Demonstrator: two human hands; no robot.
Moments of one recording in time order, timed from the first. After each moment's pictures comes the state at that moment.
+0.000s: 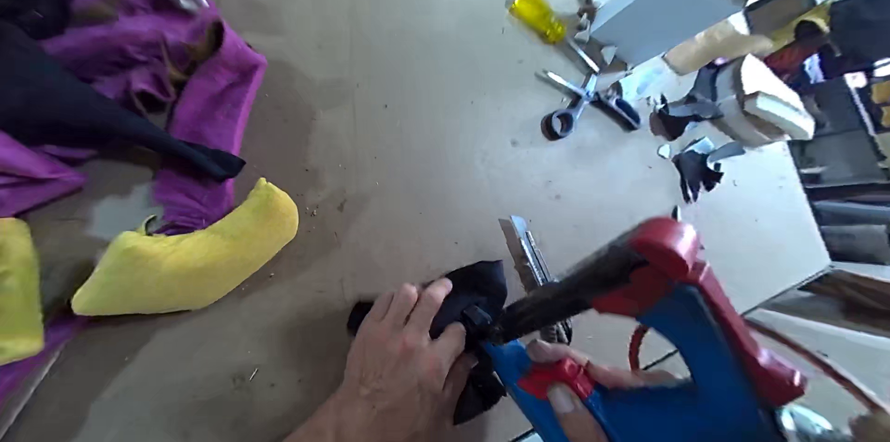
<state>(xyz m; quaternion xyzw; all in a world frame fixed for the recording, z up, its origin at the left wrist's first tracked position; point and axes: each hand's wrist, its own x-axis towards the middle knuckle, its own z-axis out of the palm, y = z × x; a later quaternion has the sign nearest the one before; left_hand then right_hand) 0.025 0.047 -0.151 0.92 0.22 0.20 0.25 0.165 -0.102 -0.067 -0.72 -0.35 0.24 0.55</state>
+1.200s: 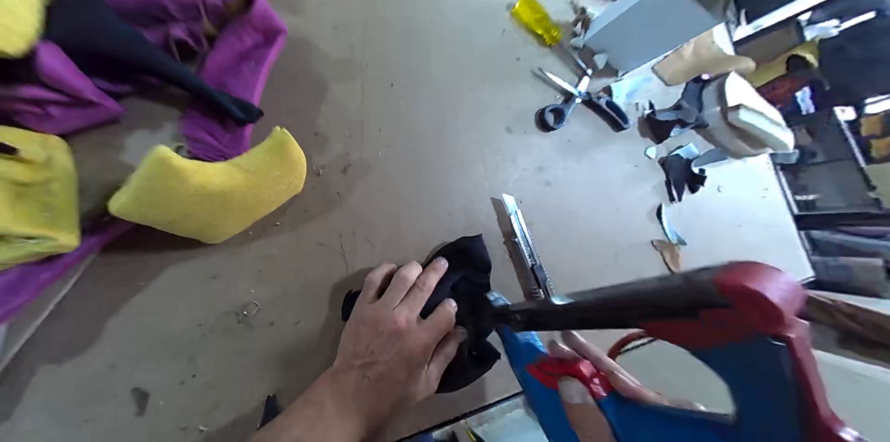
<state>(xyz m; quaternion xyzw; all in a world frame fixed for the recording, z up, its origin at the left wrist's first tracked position) 0.016 0.015 -0.158 0.92 0.24 0.23 0.22 0.156 -0.147 -0.078 -0.73 -0.37 0.12 0.56</state>
